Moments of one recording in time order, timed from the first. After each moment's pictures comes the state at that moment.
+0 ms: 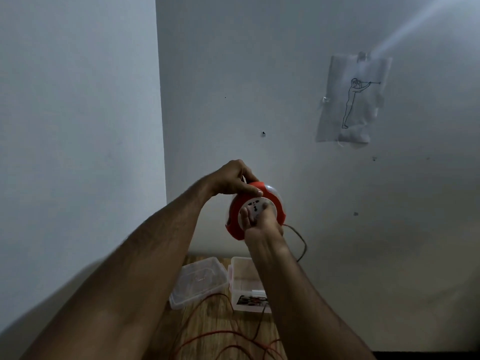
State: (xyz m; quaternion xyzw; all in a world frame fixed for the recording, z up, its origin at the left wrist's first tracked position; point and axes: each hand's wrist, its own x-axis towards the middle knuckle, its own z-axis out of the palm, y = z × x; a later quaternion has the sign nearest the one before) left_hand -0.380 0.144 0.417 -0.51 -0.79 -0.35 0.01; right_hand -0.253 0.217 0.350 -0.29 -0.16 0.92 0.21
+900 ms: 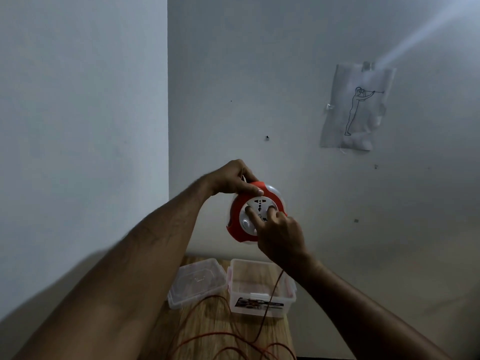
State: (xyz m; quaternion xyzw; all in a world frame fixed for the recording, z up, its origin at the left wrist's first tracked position) left_hand -0.380 0.133 0.422 -0.51 -0.77 -0.37 -0.01; right_hand -0.233 0.278 0.314 0.11 -0.84 -0.21 0.48
